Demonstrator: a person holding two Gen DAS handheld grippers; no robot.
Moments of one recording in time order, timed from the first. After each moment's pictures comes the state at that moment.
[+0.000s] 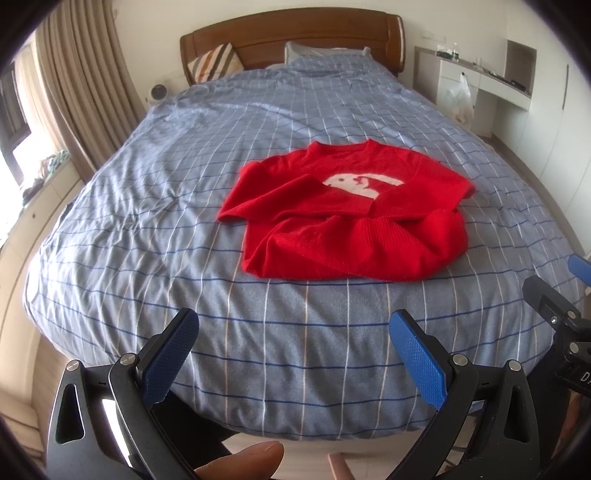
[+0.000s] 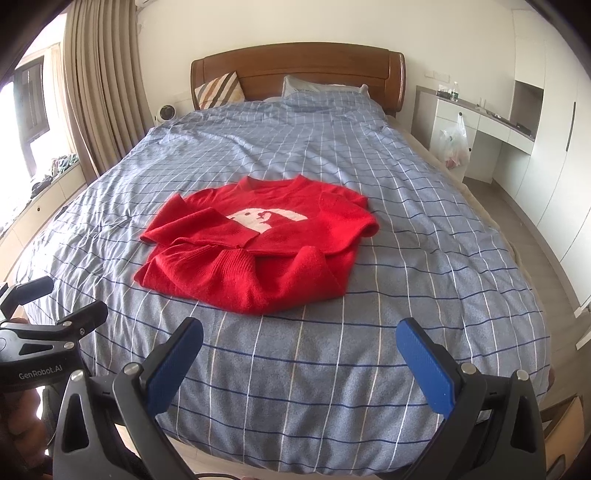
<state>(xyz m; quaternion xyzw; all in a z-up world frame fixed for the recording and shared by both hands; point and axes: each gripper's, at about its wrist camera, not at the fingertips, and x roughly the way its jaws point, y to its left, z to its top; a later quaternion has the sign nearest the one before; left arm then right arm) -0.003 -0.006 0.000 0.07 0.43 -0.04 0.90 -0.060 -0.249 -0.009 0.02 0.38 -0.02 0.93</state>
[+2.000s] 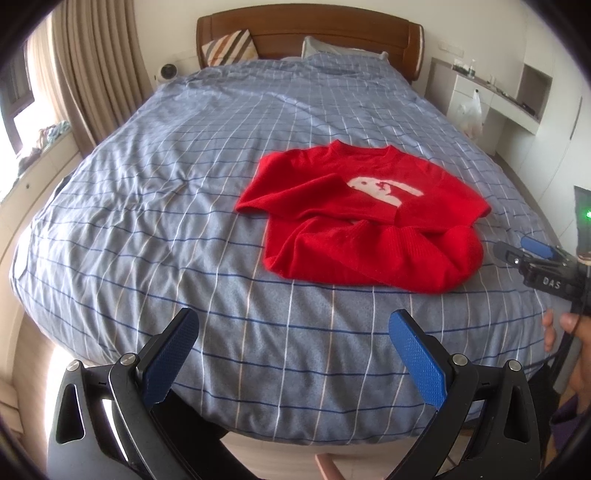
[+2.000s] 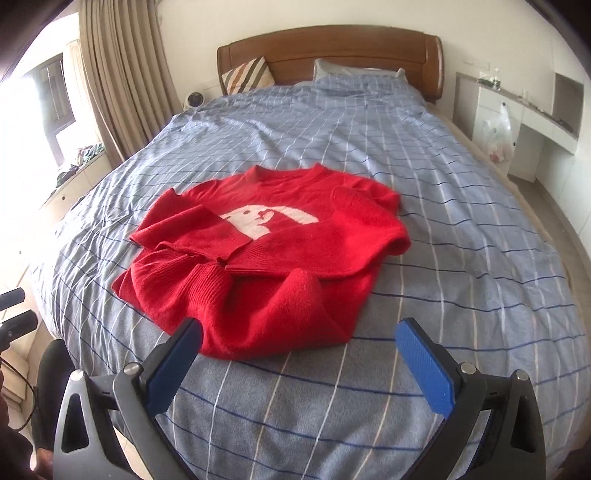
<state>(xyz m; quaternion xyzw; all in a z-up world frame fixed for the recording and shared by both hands) 0.018 0.040 -0.006 0.02 0.44 -0.04 0.90 0.047 -0.303 -0.059 0.03 0.40 0.08 0.91</state>
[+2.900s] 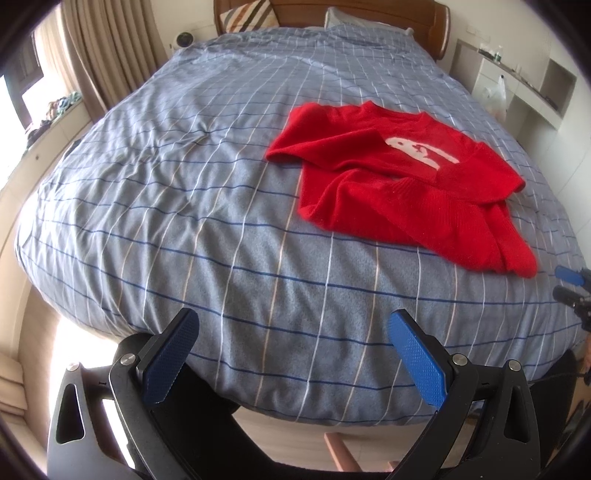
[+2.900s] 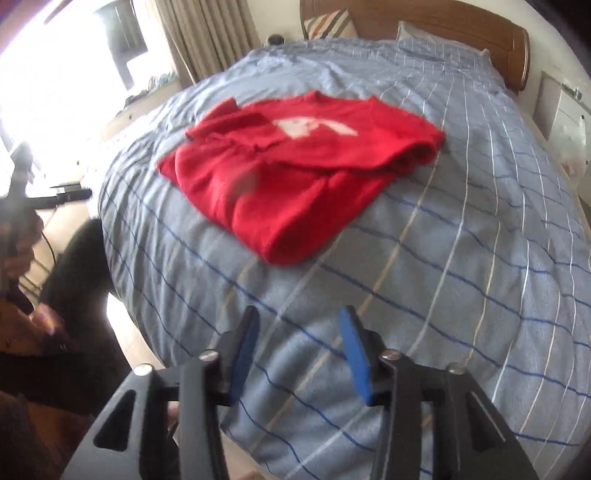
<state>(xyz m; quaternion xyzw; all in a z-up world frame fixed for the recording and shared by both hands) 0.017 0.065 -0.045 0.01 0.49 -0.01 0.87 -0.019 -0.355 -0.091 -0.02 0.46 0.24 0.86</state>
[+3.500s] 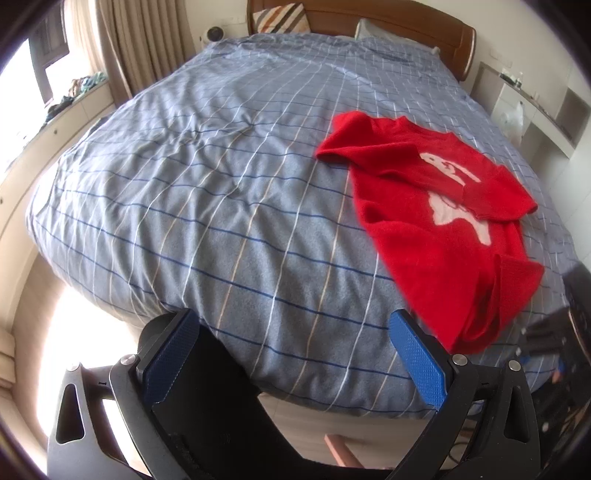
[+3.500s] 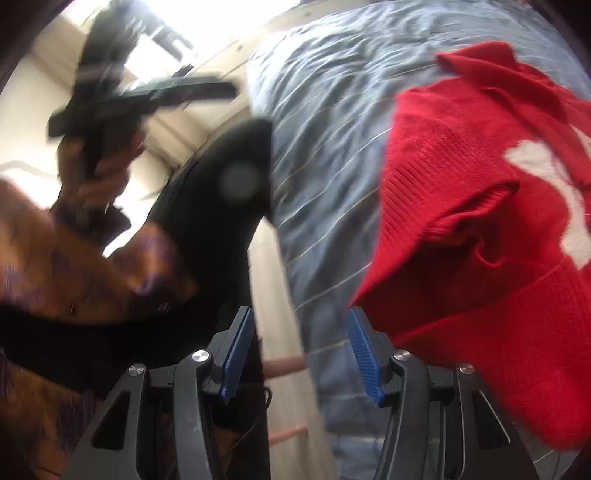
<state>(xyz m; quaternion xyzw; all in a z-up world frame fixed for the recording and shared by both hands) -0.002 0.122 -0.049 -0.03 0.48 0.02 0.87 -0.030 -0.149 -0.136 -0.15 0.55 0.57 0.60</state>
